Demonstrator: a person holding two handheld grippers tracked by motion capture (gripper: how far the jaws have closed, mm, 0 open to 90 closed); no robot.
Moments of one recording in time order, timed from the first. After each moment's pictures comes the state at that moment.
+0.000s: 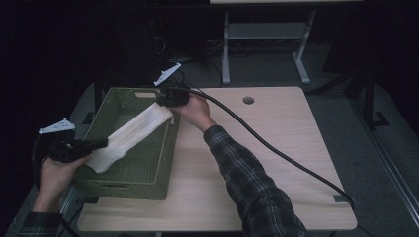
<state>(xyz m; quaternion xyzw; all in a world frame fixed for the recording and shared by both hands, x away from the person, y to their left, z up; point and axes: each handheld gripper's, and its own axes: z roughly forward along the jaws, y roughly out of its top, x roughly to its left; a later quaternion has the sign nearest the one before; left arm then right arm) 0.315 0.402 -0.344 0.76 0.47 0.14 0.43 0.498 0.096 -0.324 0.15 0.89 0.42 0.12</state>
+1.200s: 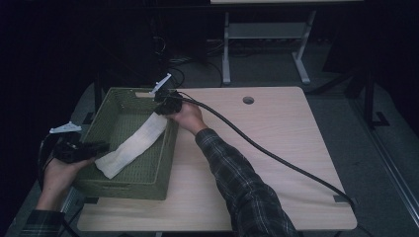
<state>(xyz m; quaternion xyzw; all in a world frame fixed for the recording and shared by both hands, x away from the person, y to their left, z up) 0.327 0.408 -0.363 0.76 0.50 0.14 0.39 0.520 0.126 -0.374 0.16 0.91 0.38 0.10</state>
